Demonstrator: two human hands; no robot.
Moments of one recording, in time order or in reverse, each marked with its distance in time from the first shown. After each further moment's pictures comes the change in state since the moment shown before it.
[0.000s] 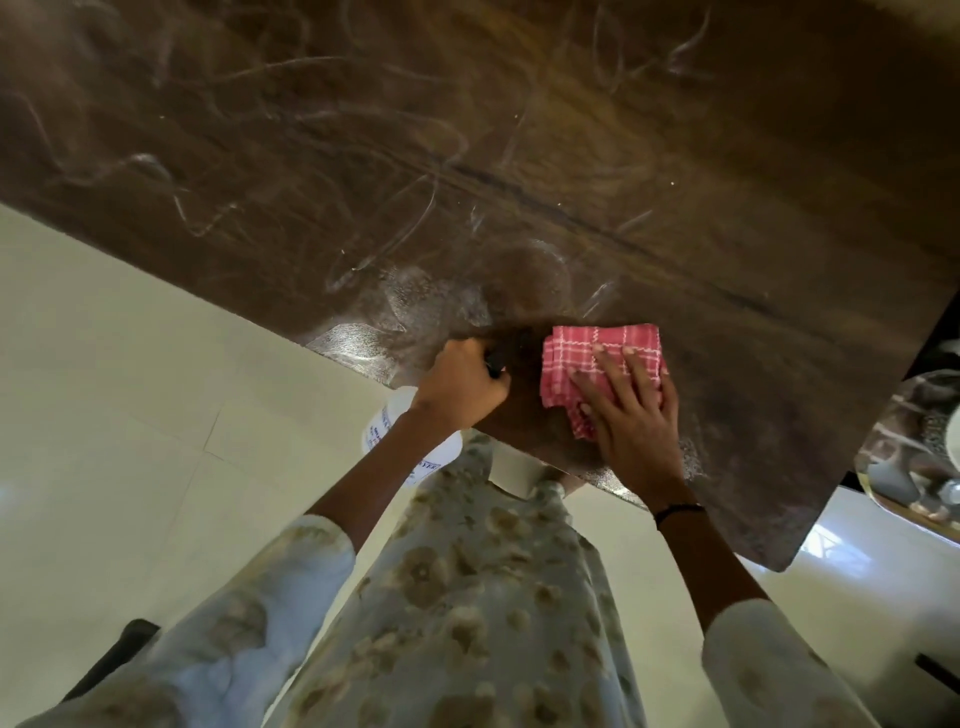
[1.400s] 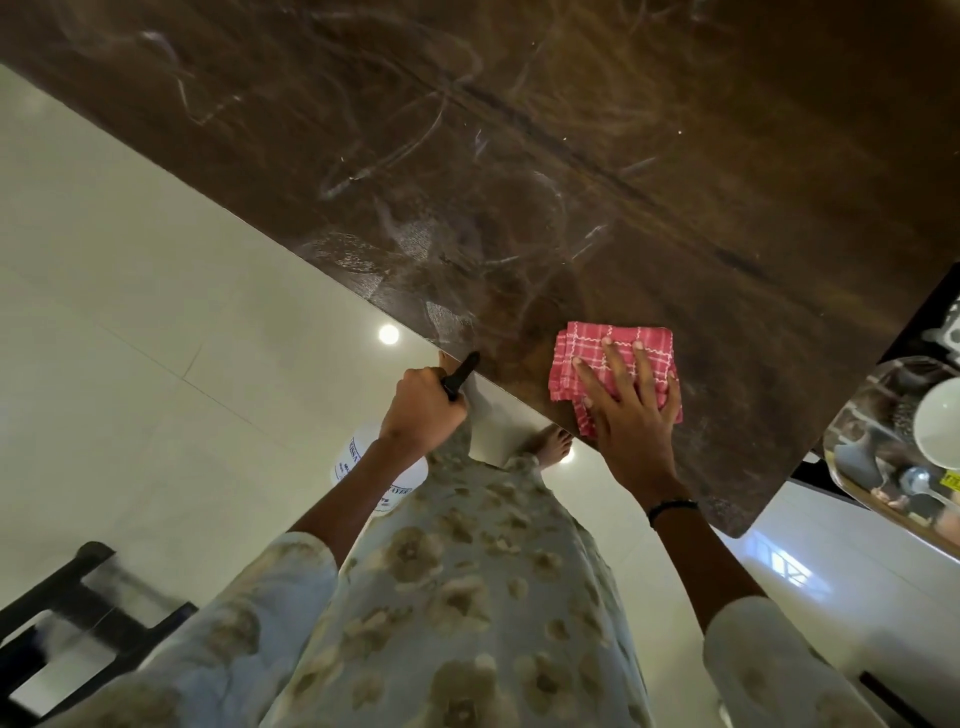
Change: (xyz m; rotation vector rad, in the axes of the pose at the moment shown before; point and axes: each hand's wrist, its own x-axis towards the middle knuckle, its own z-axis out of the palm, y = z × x) left_hand -0.082 -0.058 0.072 0.011 0.104 -0.199; right_hand -0.058 0.022 0.020 0.010 0.046 -0.051
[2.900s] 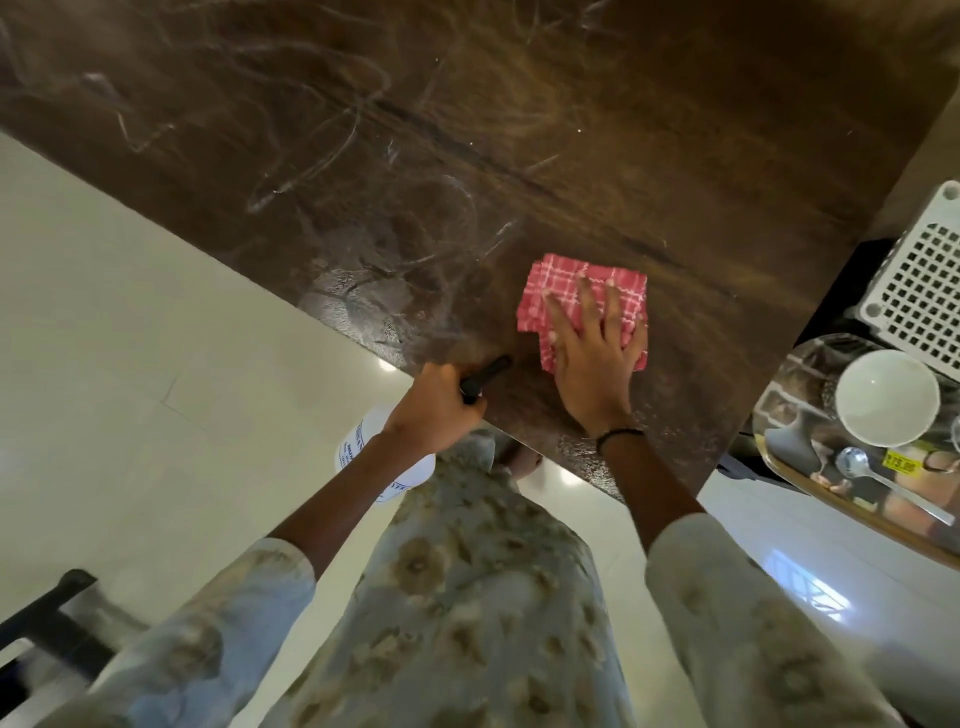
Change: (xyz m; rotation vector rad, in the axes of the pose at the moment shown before) left_hand -0.021 0.086 0.058 -0.017 -0.039 0.251; right_hand 0.039 0.050 -0.018 0.087 0.080 0.178
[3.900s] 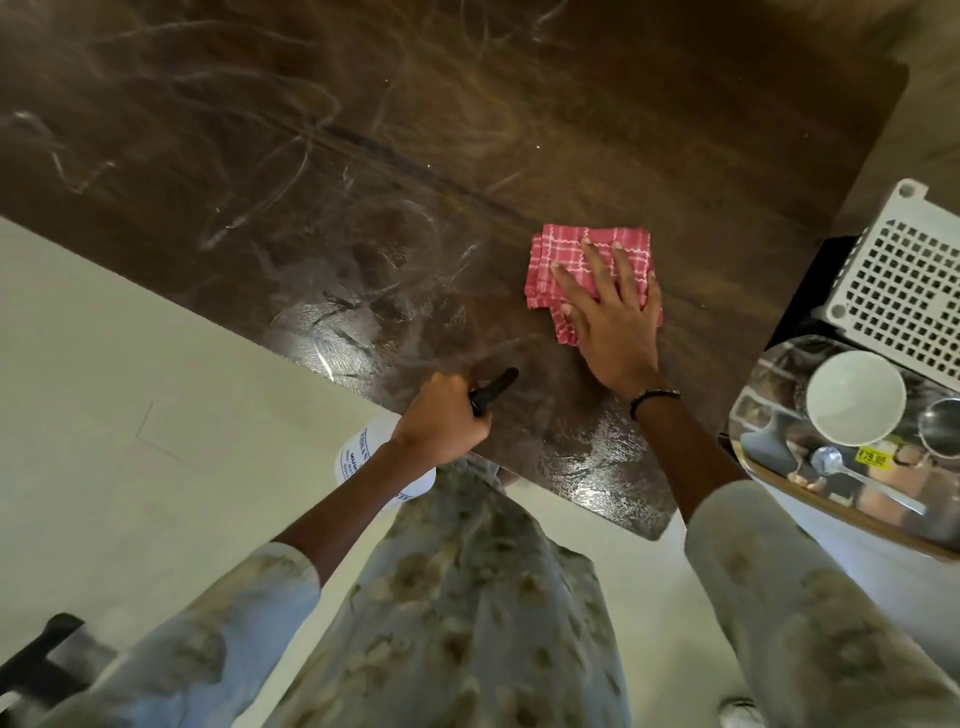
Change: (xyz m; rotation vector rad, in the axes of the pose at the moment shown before) left_hand 0.033 0.025 0.010 0.177 -0.126 0.029; right_hand 0.056 0.058 -0.021 -0.009 -0.041 -0.061
